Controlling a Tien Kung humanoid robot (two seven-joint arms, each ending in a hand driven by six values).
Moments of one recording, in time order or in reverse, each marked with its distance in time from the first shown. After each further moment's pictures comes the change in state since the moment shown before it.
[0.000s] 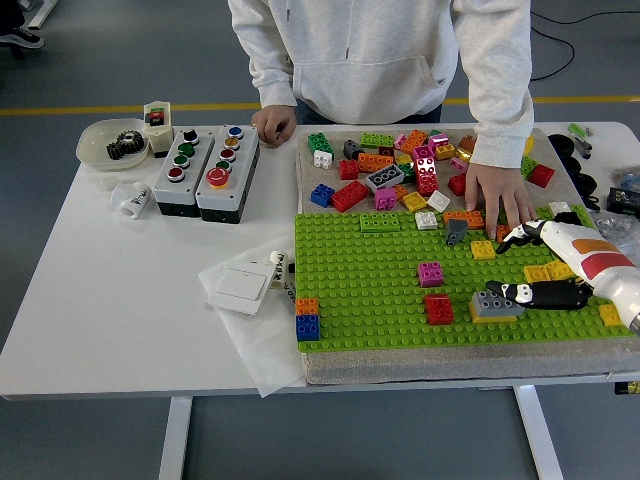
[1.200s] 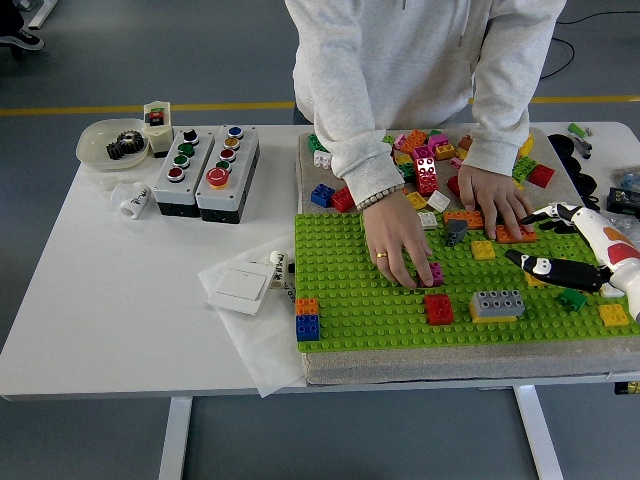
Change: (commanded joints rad) left arm -0.002 0.003 0.029 0.000 -0.017 -0.002 0.011; right arm 0.007 0.053 0.001 -0.103 0.204 -0.135 0.014
